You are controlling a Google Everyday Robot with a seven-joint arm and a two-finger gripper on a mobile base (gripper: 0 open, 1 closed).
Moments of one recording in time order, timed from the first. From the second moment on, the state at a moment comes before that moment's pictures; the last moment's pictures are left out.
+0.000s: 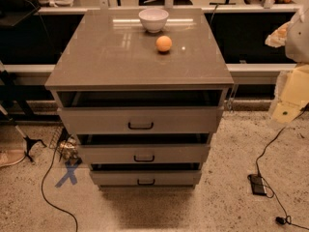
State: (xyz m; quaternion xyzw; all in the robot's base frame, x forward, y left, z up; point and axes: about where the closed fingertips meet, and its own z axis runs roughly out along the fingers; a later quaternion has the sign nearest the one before) arm 0.438 -0.216 0.977 -0.60 0.78 -0.04 0.16
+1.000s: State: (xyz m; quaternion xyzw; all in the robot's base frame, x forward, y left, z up) arm 0.429 -0.210 0.870 -0.60 0.77 0.11 0.21
